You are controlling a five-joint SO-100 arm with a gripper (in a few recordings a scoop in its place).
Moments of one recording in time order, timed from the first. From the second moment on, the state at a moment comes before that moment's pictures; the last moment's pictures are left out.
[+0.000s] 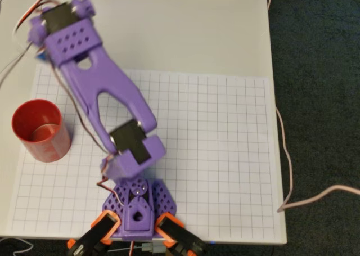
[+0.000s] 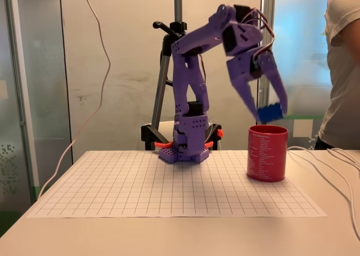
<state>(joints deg) -41.7 114.8 91.0 87.5 -34.9</state>
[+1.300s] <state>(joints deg) -58.8 124.4 114.0 84.8 -22.7</state>
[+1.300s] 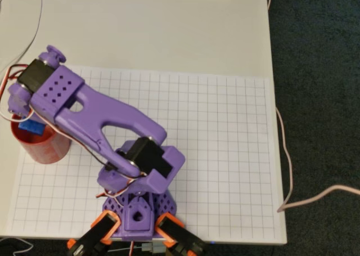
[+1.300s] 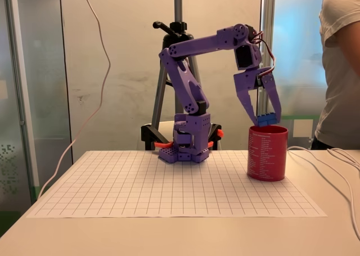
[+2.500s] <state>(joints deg) -9.0 148.5 120.8 56.1 0.5</state>
